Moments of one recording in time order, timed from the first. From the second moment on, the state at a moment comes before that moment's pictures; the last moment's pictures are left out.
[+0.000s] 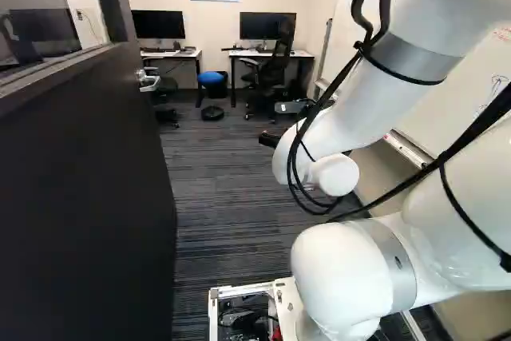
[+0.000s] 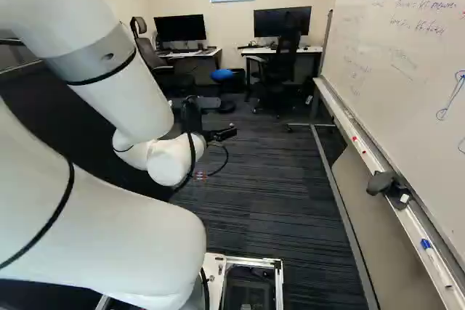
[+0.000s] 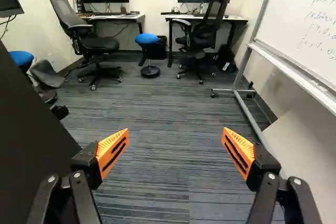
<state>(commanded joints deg) 0.0 16.0 -5.0 0.0 50.0 0.0</state>
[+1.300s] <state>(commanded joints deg) 0.0 16.0 -5.0 0.0 50.0 0.0</state>
